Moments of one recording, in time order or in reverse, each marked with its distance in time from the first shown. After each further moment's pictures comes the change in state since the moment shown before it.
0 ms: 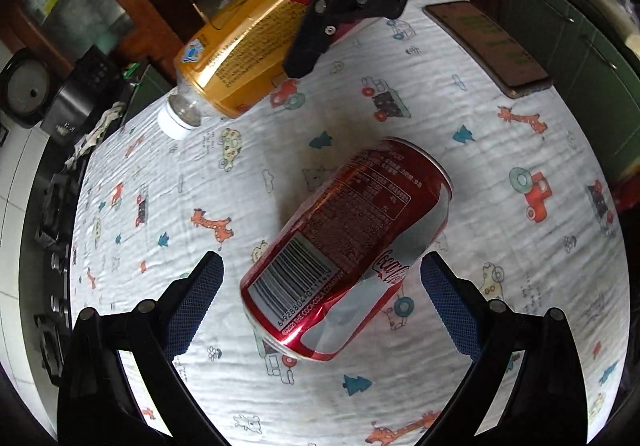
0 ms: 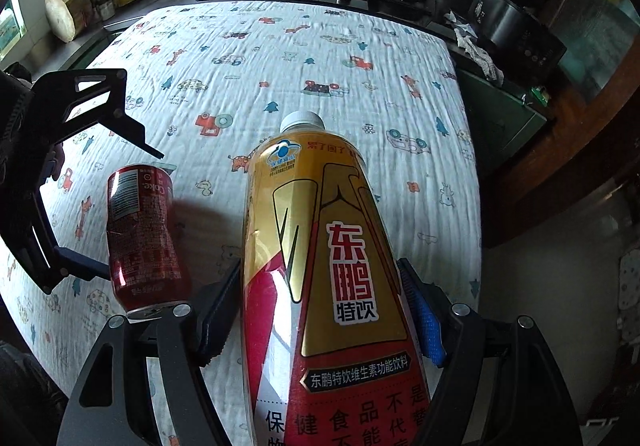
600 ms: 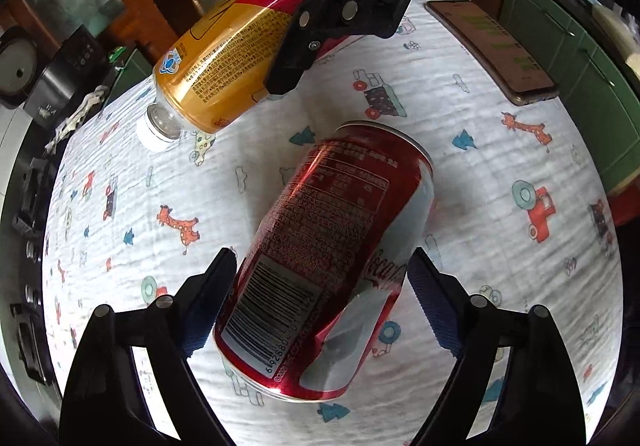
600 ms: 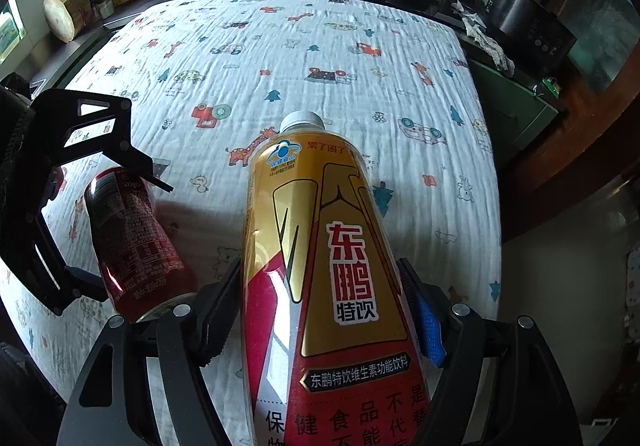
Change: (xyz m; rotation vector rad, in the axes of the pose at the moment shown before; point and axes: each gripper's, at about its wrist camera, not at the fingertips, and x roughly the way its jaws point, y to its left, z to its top) left arm 0.020 -0.004 0.004 -0.085 -0.002 -0.052; right arm 0.021 0.000 0.001 0.012 0.014 0.039
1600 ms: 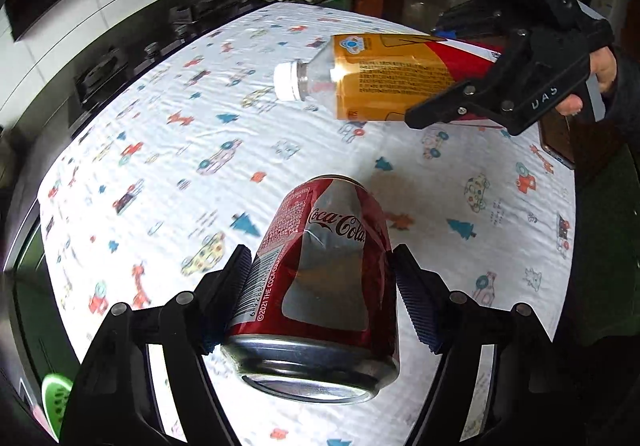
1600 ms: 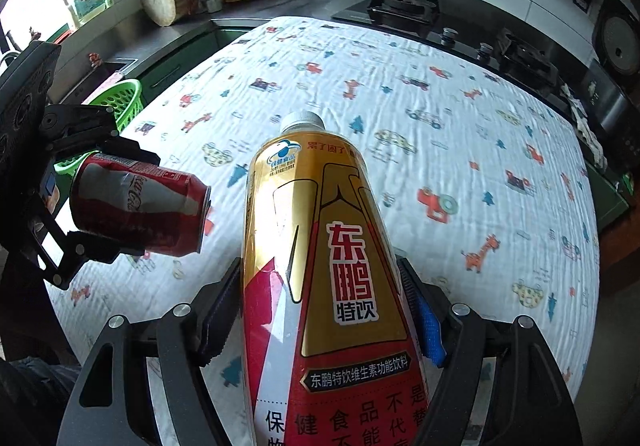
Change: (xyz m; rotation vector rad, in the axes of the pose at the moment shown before) left arm -0.139 -0.030 -0.194 -0.775 -0.064 0.255; right arm -0.014 0.188 0.051 -0.218 -0.111 0.206
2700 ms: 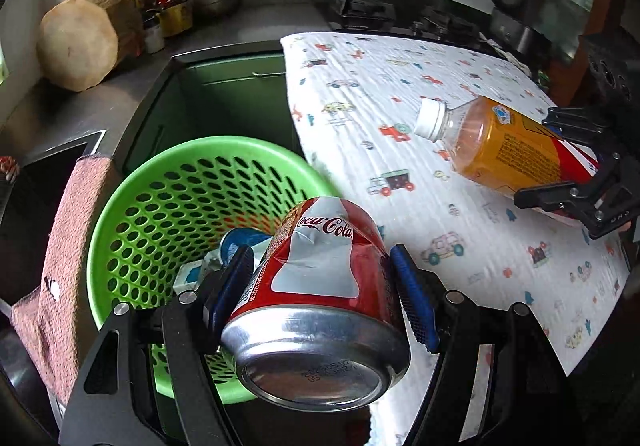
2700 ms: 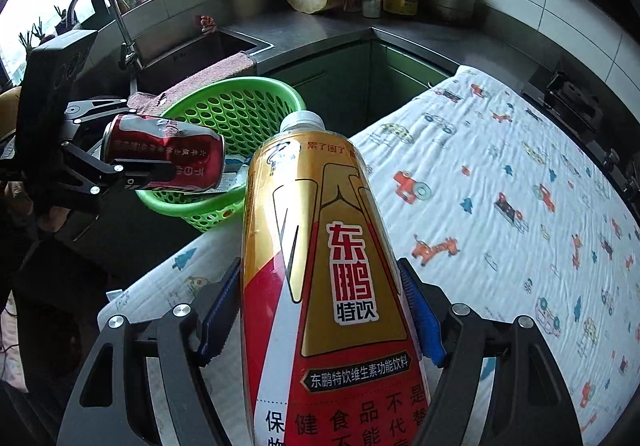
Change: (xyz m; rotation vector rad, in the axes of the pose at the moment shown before) left arm -0.137 0.177 -0.209 -0.642 -0.067 0.357; right arm 0.079 0.232 0.128 -0.301 -0.024 0.241
